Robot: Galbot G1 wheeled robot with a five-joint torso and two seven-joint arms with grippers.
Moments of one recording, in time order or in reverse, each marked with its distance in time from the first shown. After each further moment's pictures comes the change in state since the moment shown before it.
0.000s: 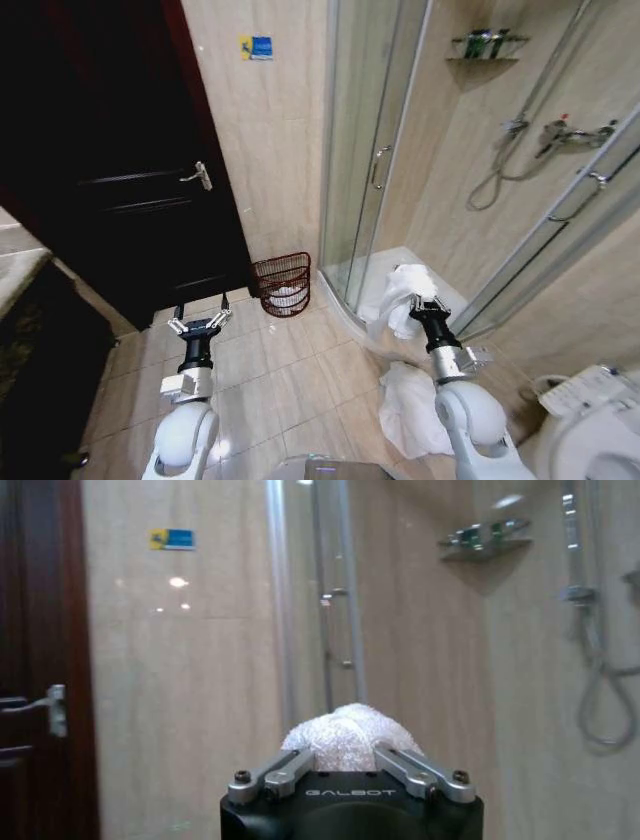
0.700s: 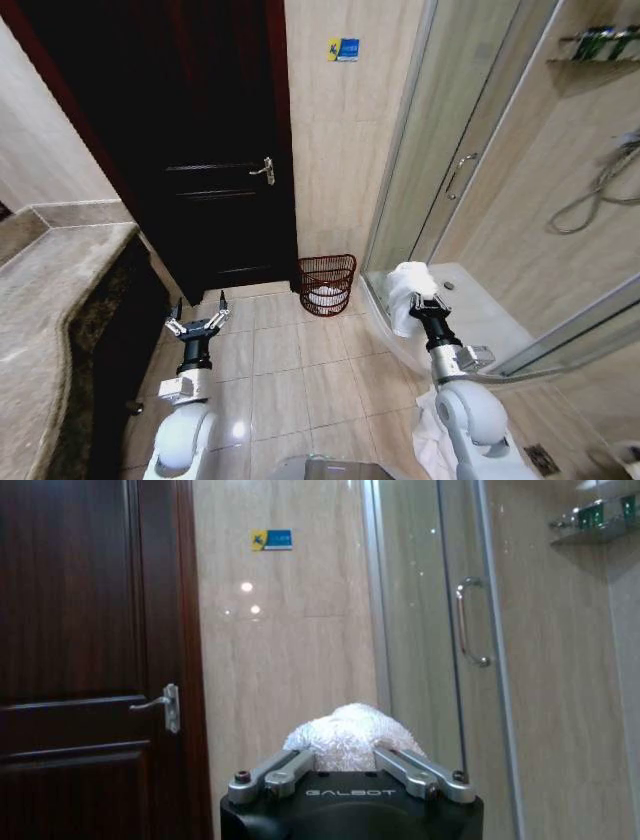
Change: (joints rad) left arm 0.003 -0.004 -0.001 -0.013 0.005 -0.021 -0.004; right arm 0.005 -0.007 -0.007 0.013 0.008 -0.006 -0.004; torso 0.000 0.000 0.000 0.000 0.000
